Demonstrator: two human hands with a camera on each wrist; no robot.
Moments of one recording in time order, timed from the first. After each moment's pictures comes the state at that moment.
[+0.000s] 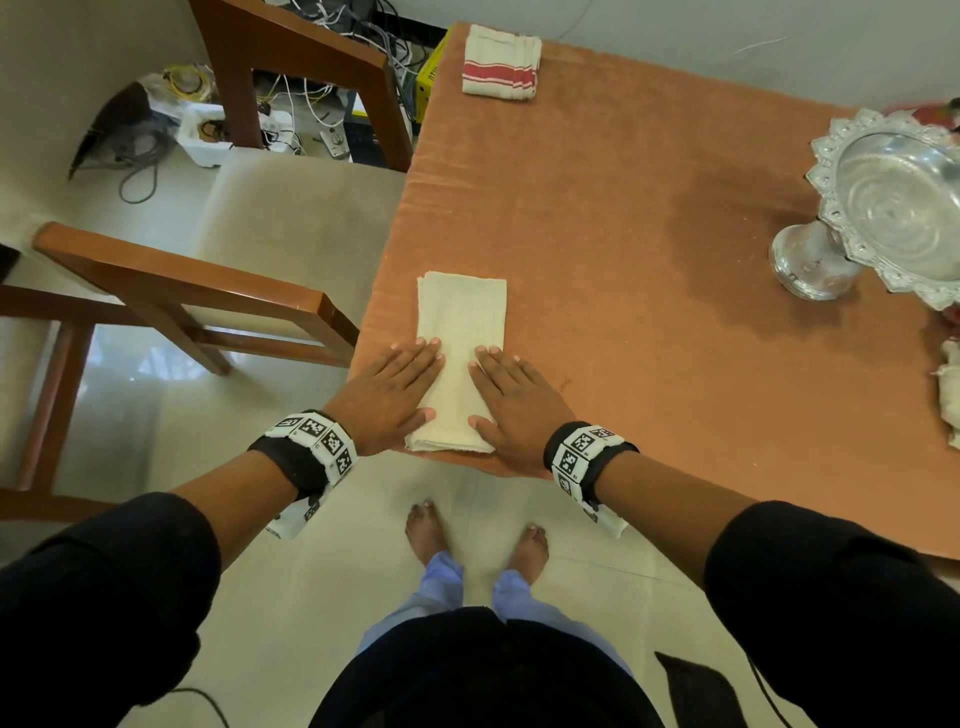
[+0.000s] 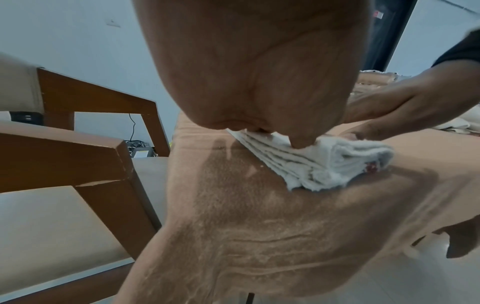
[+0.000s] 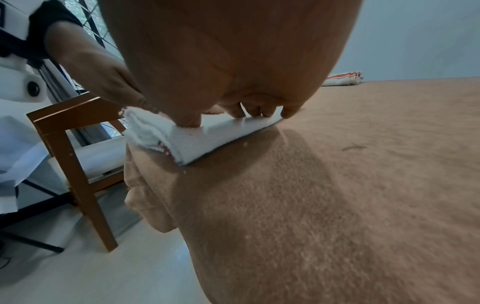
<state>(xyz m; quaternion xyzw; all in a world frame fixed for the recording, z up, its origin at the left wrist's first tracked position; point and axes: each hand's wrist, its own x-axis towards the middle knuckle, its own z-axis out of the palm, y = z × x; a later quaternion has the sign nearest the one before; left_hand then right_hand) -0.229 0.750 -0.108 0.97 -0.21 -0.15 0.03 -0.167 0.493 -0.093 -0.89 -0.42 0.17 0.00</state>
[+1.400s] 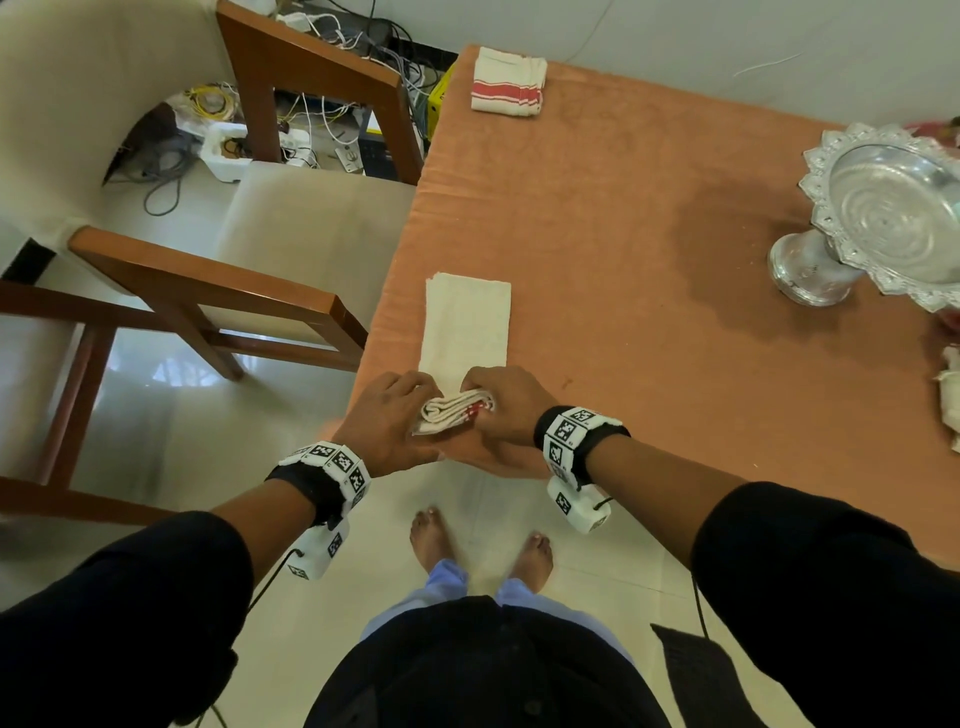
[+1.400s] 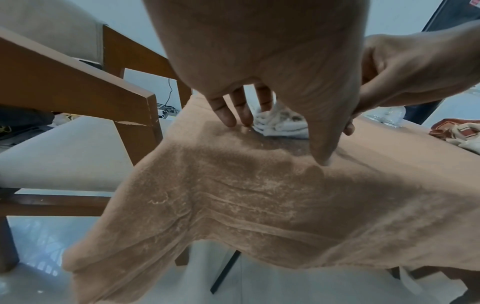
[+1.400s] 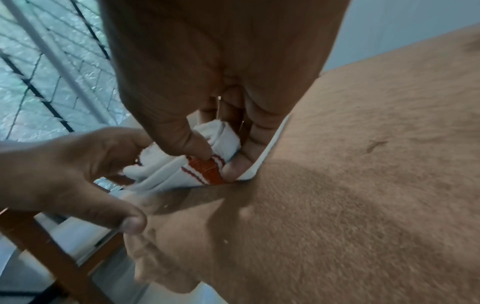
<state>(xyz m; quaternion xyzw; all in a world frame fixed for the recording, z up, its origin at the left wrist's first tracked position) -0.265 0.730 -0.096 0.97 -0.11 -0.07 0.21 -0.160 0.516 -0.065 -0.86 -0.35 0.27 0.24</state>
